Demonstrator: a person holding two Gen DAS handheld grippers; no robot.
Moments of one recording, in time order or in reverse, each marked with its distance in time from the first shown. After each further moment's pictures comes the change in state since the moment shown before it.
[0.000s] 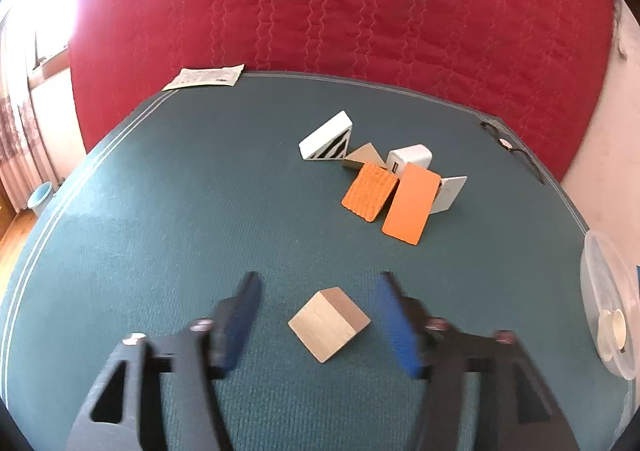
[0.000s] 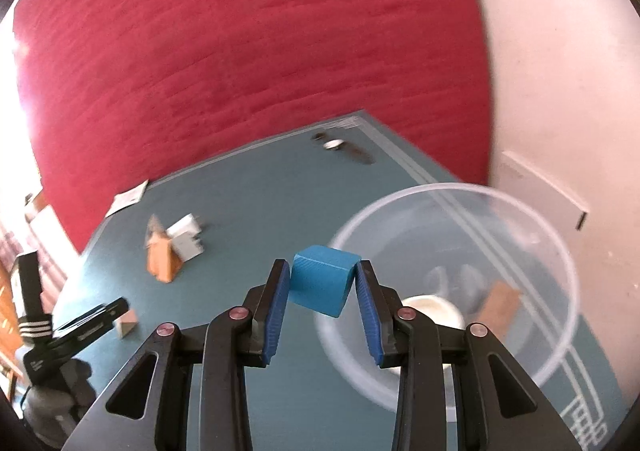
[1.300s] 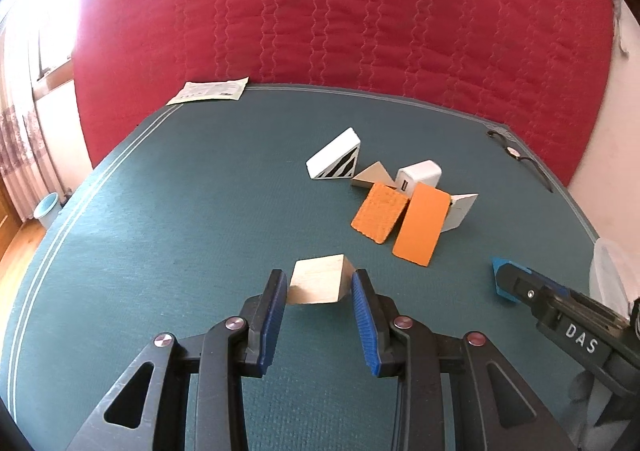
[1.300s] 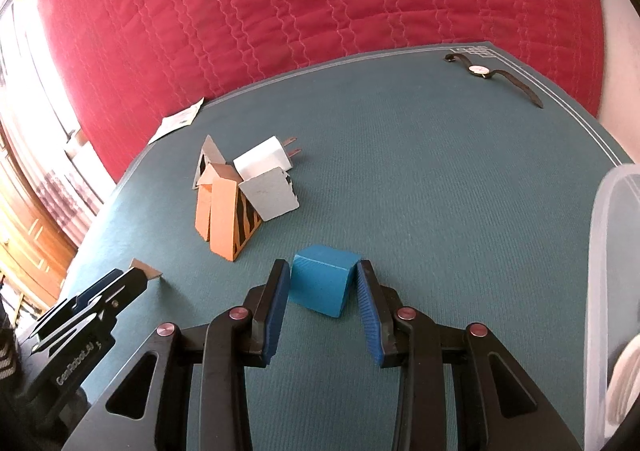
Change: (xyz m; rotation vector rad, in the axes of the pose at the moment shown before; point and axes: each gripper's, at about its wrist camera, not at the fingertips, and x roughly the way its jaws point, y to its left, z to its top) left arm 0.003 0.003 0.015 0.017 -0.028 0.021; right arm 0.128 0.114 -0.022 -0.127 0.256 0.239
